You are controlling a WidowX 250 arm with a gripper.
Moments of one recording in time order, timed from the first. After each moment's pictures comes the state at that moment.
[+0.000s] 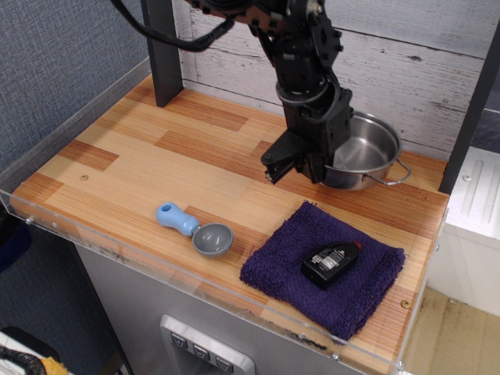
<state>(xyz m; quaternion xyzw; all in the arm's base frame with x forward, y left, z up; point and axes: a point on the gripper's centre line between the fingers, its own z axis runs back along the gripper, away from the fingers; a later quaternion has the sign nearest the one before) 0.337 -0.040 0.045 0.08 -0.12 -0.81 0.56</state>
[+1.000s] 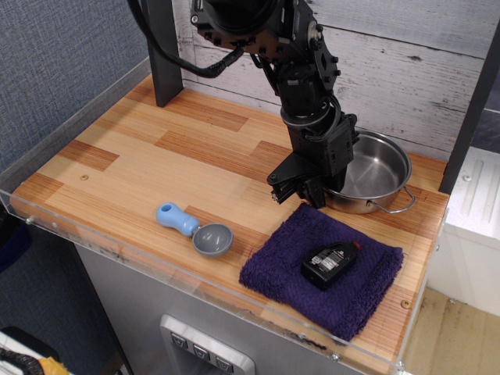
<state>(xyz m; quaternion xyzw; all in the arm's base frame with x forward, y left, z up) 0.336 -0.045 0.019 0.04 -0.13 -0.82 0.55</state>
